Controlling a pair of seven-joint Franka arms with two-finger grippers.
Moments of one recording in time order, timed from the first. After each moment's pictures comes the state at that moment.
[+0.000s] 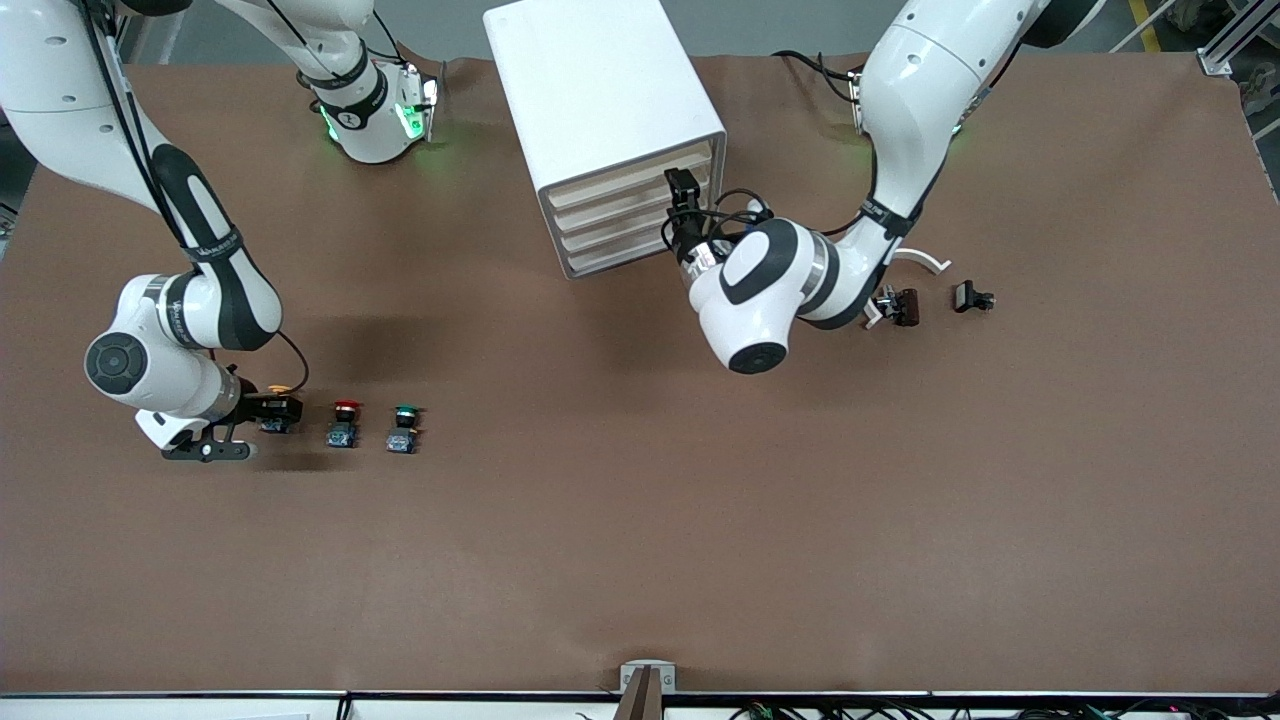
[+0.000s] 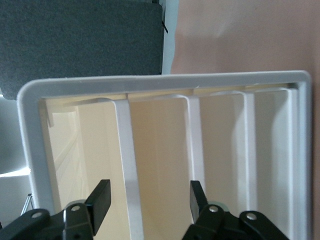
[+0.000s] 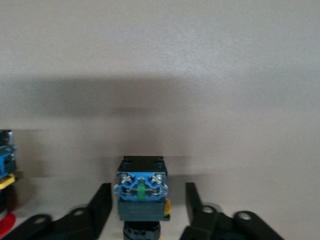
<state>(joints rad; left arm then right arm) -0.48 0.66 -0.22 -1.58 -0.78 1.40 -2.29 -0.26 0.55 0.10 -1.98 -0.20 2.44 0.00</state>
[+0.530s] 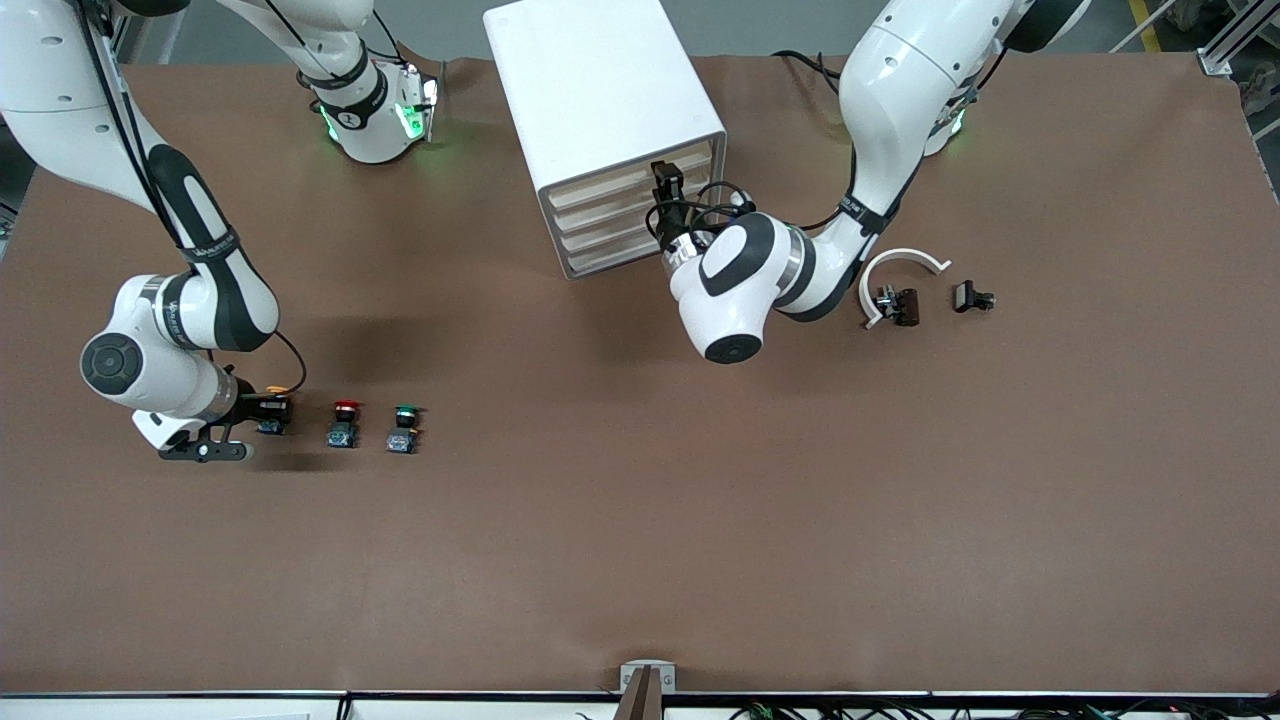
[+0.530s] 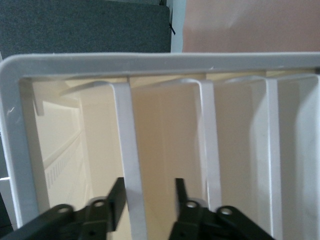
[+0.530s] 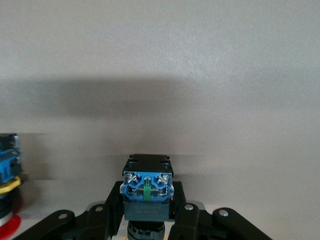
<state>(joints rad) -0.51 0.69 -0.22 -1.57 -0.82 1.40 -2.29 -0.26 0.55 0.12 -1.96 -0.20 2.43 0.00</state>
